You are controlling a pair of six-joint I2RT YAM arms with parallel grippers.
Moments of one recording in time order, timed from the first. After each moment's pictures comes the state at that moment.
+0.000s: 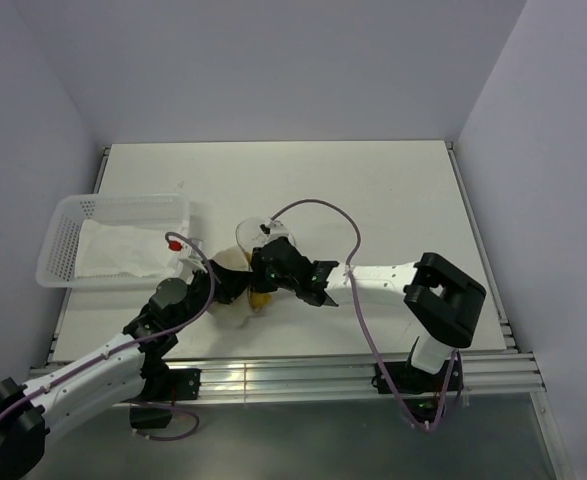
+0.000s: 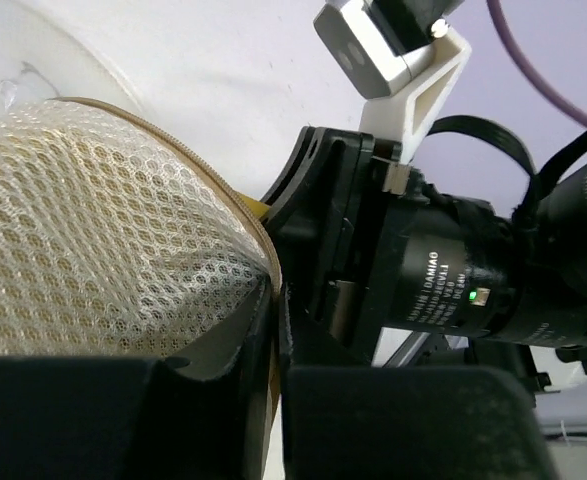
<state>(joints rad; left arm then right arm) -0.74 0.75 0.20 0.44 0.02 -0.83 1.04 1.63 0.90 0.16 0.11 0.81</state>
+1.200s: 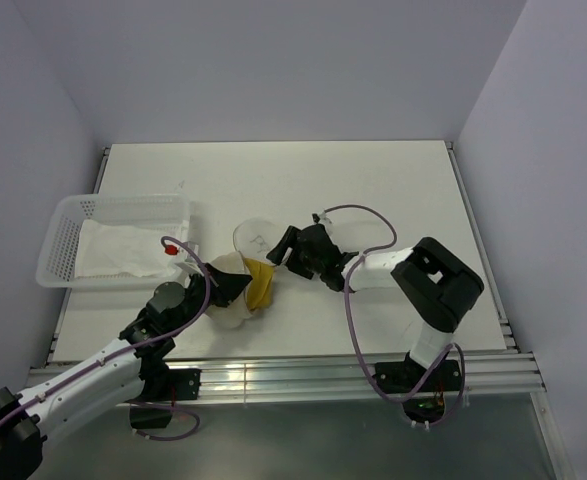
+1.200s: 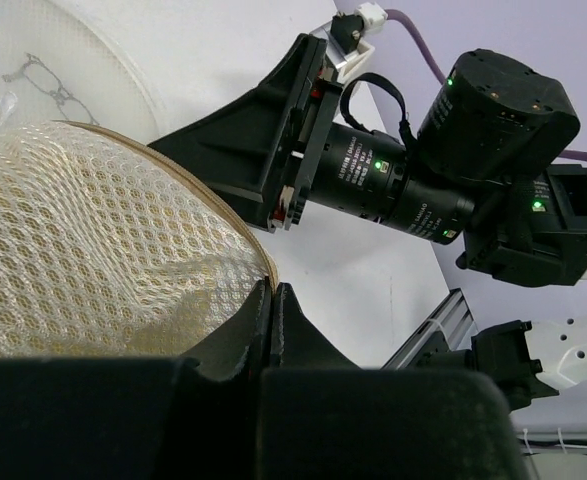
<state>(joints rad) -0.73 0.64 0.15 0.38 -0.03 -0.86 0.76 1.72 0.75 0.33 0.08 1.05</state>
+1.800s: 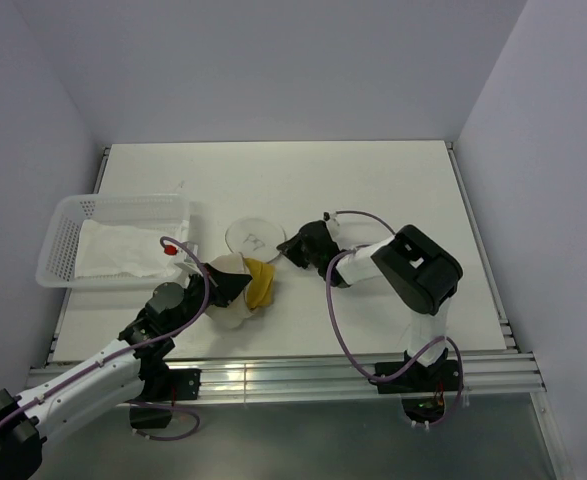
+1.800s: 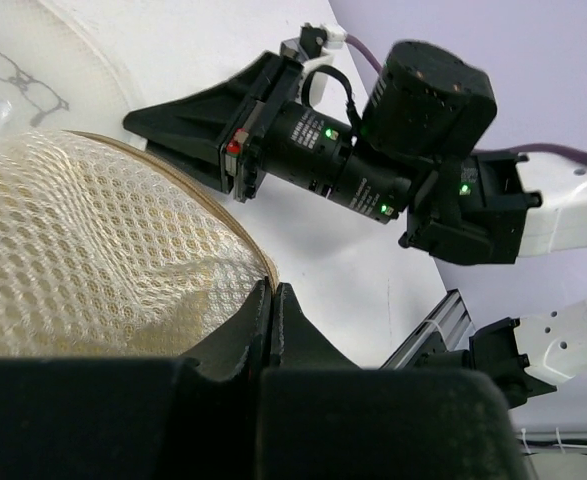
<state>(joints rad) -0.73 0.63 0.15 0.38 -0.02 -0.86 0.70 1.89 0.81 0.48 0.14 1.28</state>
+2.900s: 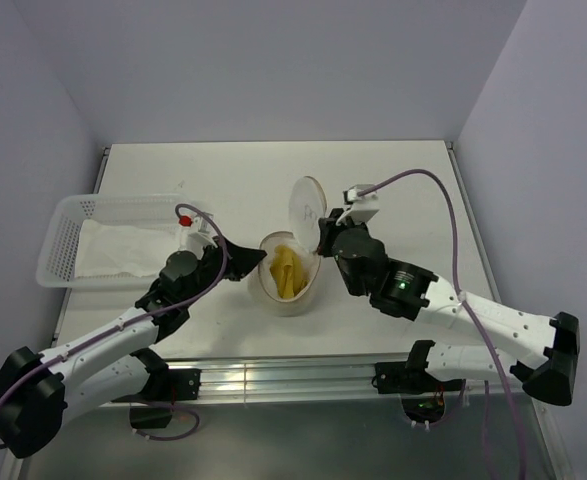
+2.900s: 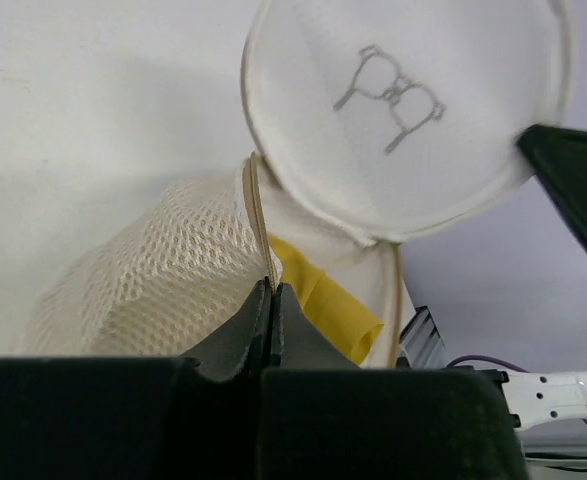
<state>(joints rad) -0.68 0.95 0.37 0.50 0.08 -0.88 1.04 1.01 0.92 -0.13 0.81 0.44</state>
